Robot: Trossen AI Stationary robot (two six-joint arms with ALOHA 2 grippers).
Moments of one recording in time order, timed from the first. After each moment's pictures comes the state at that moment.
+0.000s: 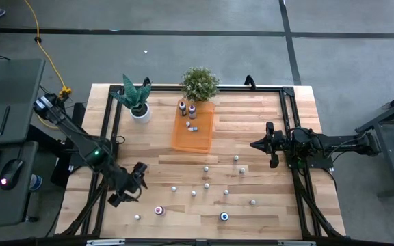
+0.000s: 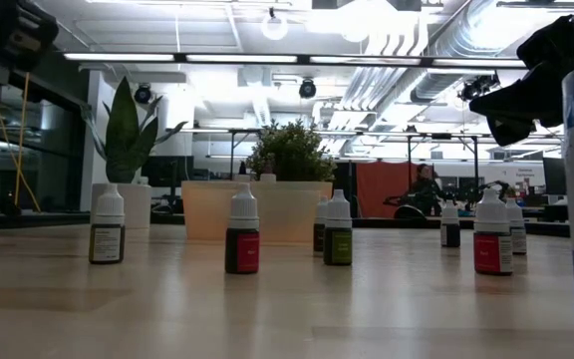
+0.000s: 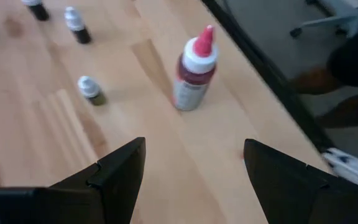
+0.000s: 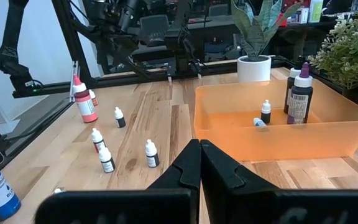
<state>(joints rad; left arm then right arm) -0.75 1.00 0.66 -0.44 -0.07 -0.21 0.00 0.13 0.01 0.03 0.00 0.13</state>
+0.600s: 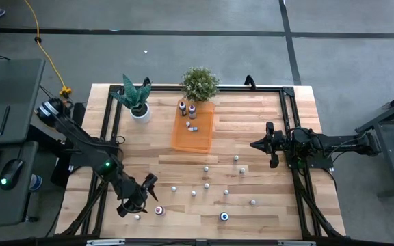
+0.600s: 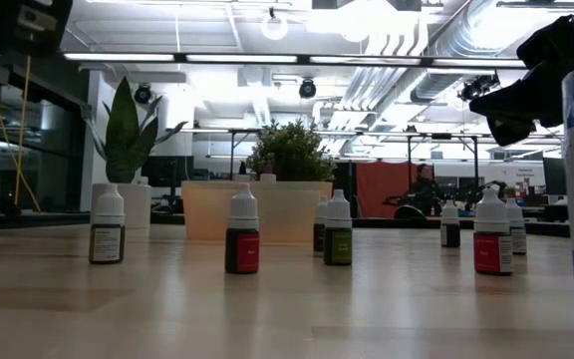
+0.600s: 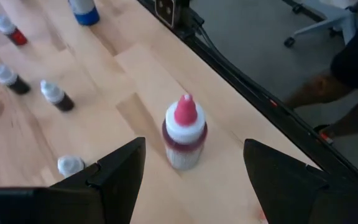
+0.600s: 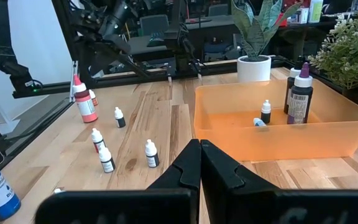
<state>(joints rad) -0.76 1.21 0.66 -0.10 -0.06 -0.04 0.00 0.13 0.01 0.03 0.00 0.13</state>
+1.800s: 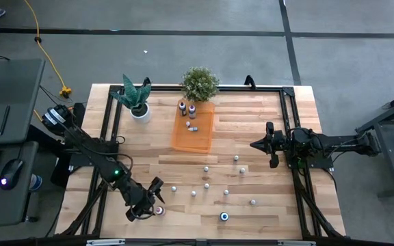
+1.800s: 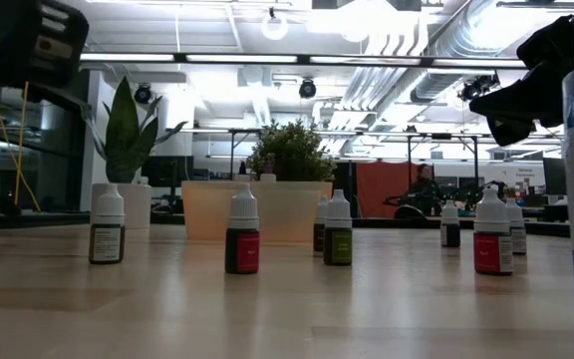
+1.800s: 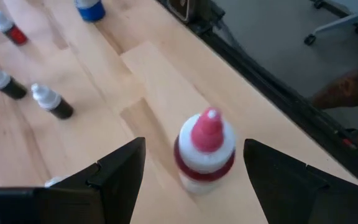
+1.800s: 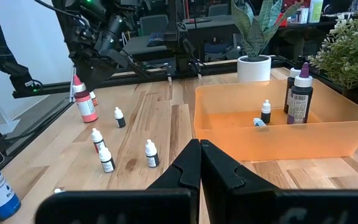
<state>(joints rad) -0.75 1.39 0.66 0.06 -0.12 -0.03 0.00 0.13 0.01 0.03 0.00 0.13</state>
